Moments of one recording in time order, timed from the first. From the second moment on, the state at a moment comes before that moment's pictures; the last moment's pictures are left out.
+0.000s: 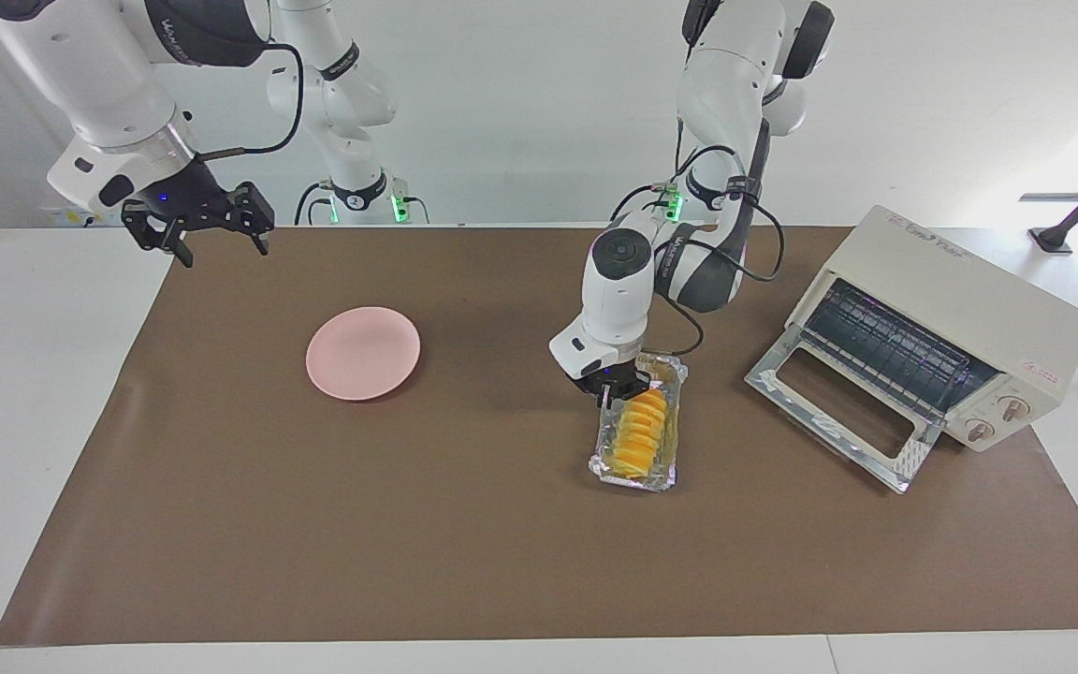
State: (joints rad) left arm -0.49 0.45 -0.07 -1.66 0.12 2.14 -0.32; right arm -0.10 0.01 0.07 -1.57 0.00 1.49 -0.21
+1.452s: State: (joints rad) left arm 0.14 0.00 -0.22 -1.63 0.03 1.50 -0.14; right arm 0.25 0.07 0.10 -1.67 0.06 1.80 0.50
